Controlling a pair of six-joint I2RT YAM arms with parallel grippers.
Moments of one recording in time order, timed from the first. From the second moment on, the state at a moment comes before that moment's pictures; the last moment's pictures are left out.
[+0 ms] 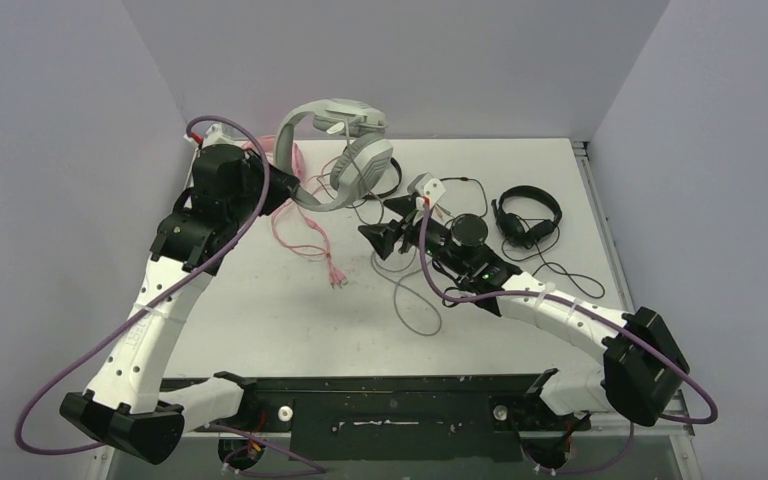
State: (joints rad) left arm -0.35 1.16 1.42 -0.67 -0.12 -0.89; right arm 0.77 1.32 0.82 0.56 -0.16 0.06
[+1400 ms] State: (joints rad) left arm -0.45 1.29 1.22 -0.49 -0.58 -0.72; right arm 0.96 1.32 1.08 0.07 -0.34 0.26
